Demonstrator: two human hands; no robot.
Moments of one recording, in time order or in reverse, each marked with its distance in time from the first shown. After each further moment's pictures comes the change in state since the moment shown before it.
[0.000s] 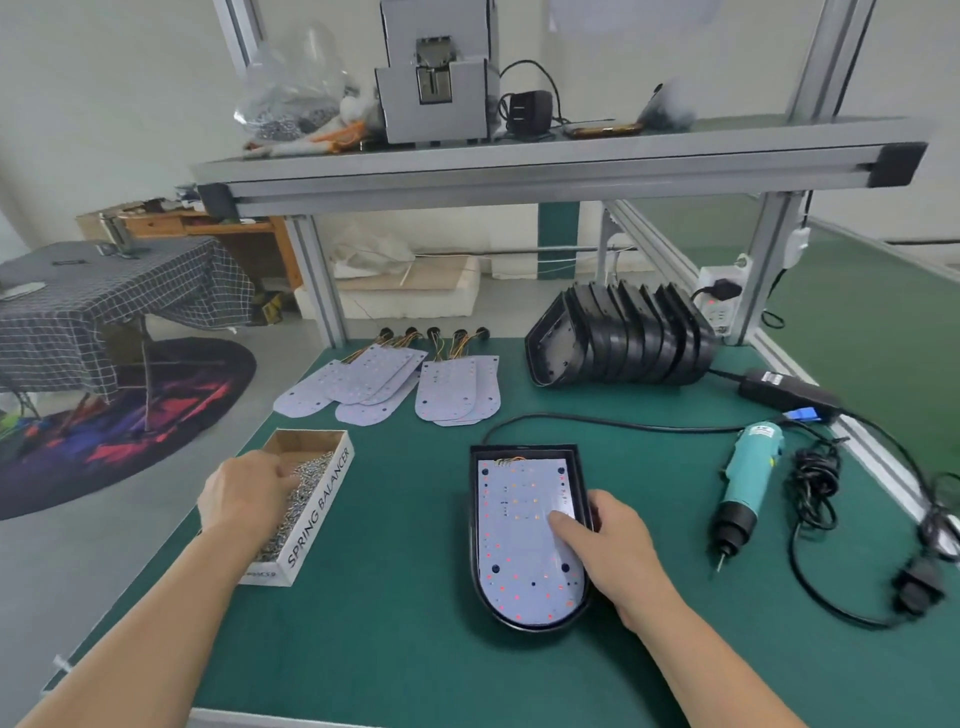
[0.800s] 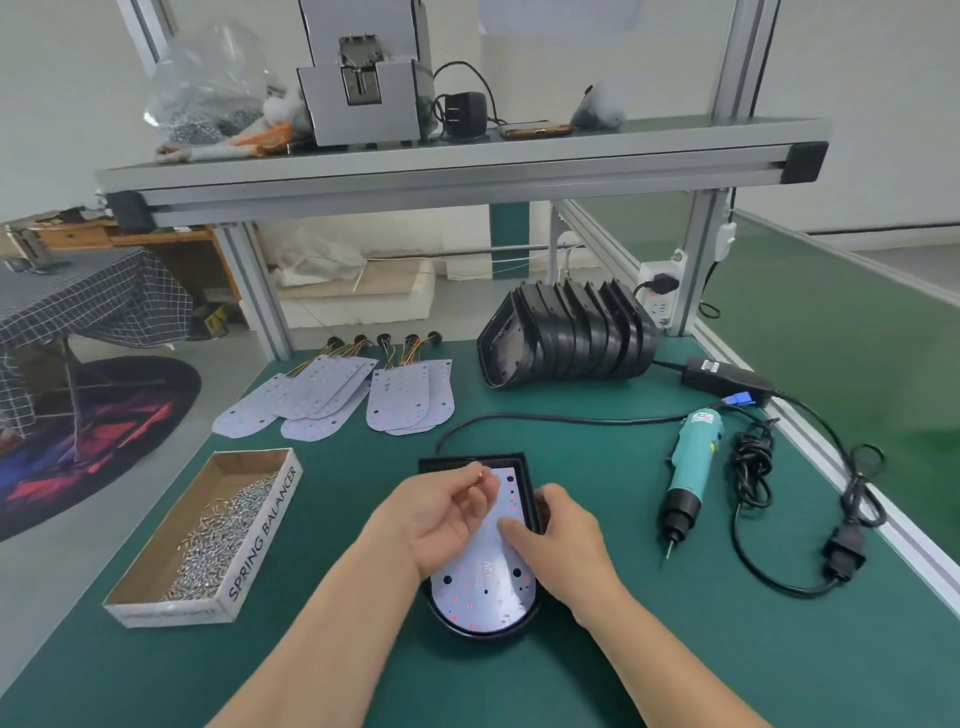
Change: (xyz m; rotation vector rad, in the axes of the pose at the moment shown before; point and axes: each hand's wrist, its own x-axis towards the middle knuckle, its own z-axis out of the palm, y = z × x) left_hand -0.122 0.179 -0.013 -1.736 -1.129 -0.455; right_hand -0.003 -0.006 0.001 -0.150 0.031 0.006
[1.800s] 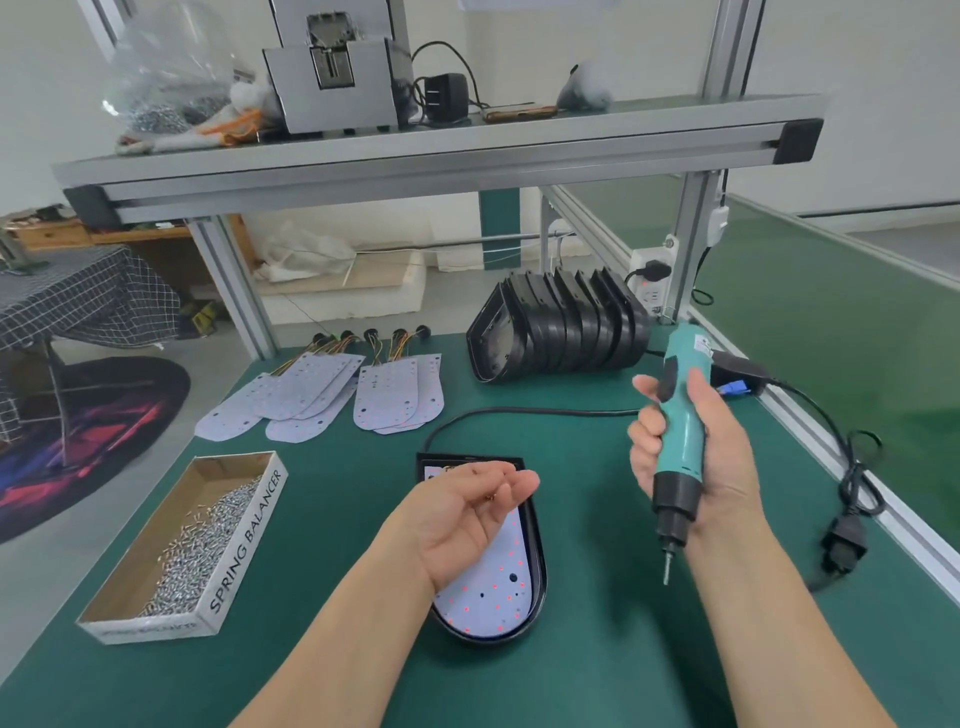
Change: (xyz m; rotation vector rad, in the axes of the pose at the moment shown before) left_hand 0.004 -0.017 0.015 0.038 -0.067 0.018; right_hand 0.040 -0.004 -0.115 1.339 -0.096 0.032
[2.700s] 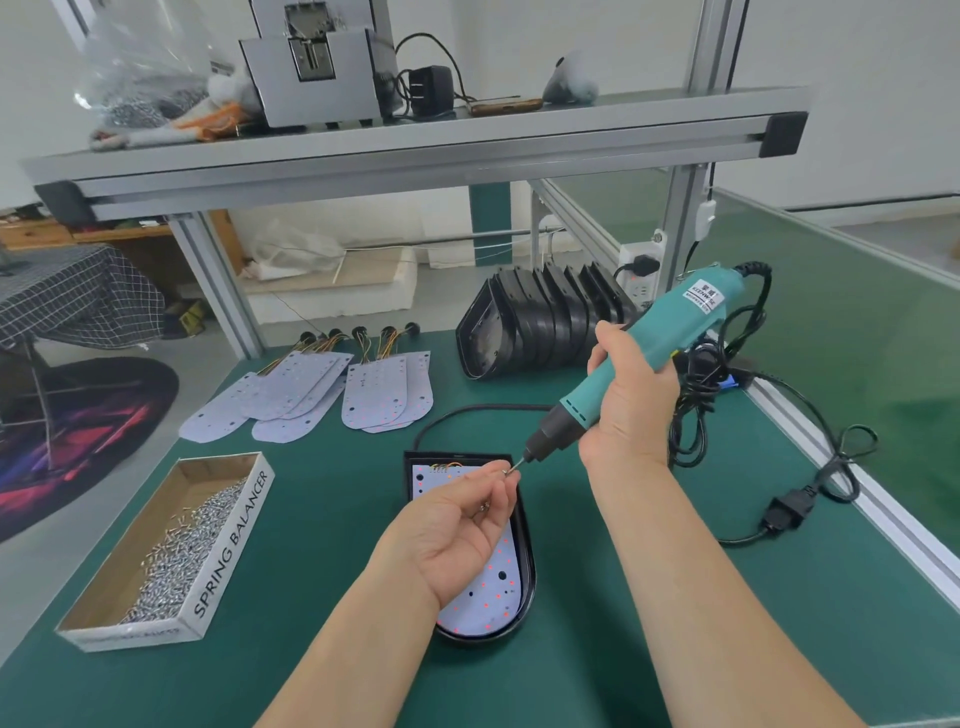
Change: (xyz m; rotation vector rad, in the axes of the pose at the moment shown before) left_hand -0.008 -0.011 0.007 -0.203 0.031 -0.051; right_hand 0.015 0.019 0.079 -0.073 0.298 -0.470
